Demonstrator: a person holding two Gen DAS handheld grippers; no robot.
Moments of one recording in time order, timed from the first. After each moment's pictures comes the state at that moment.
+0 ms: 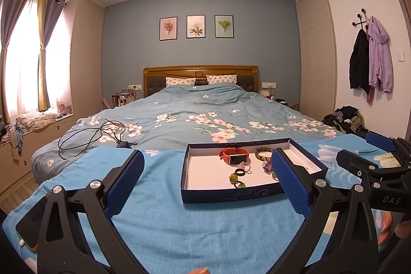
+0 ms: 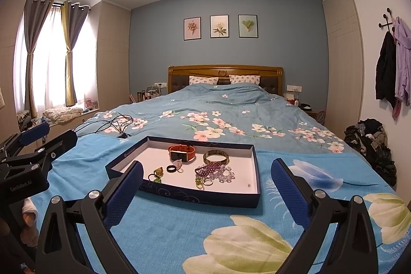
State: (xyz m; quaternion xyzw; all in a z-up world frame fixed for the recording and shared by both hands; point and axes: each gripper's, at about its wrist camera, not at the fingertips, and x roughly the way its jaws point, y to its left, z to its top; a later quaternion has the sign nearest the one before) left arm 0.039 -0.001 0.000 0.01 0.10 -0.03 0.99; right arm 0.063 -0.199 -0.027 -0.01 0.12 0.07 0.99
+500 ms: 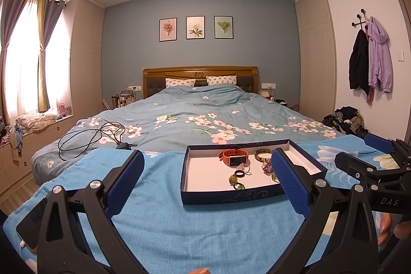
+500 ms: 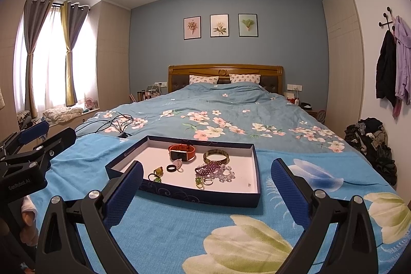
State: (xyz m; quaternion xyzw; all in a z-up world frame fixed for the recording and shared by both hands) left arm 0.038 -0.001 -0.001 0.01 0.09 -0.03 1.00; right arm 0.064 -0.198 -0.027 -0.01 0.13 0.07 0.99
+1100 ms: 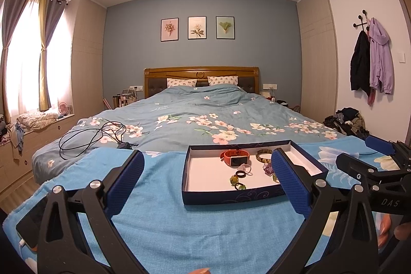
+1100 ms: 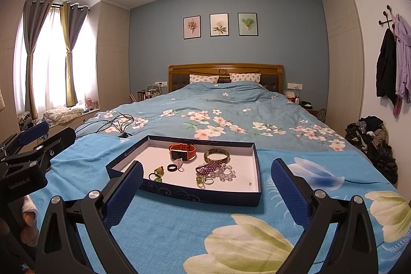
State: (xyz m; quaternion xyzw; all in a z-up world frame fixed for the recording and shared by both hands) left arm 0.042 -0.003 0.003 0.01 0.09 -0.02 1.00; right arm 0.066 -0.198 -0.027 -0.01 0.13 0.07 0.99
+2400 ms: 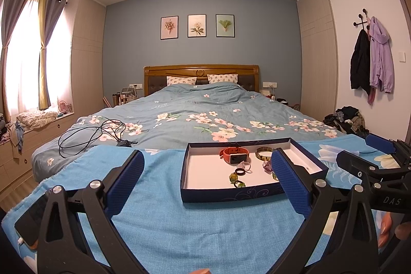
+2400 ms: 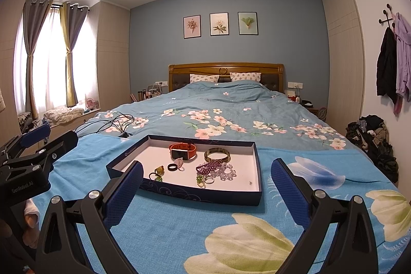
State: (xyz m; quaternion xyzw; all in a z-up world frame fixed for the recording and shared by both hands) left arm 0.042 0.000 0.000 0.01 0.10 -0.03 1.00; right arm 0.067 -0.195 -0.027 0.00 0.13 0.07 0.99
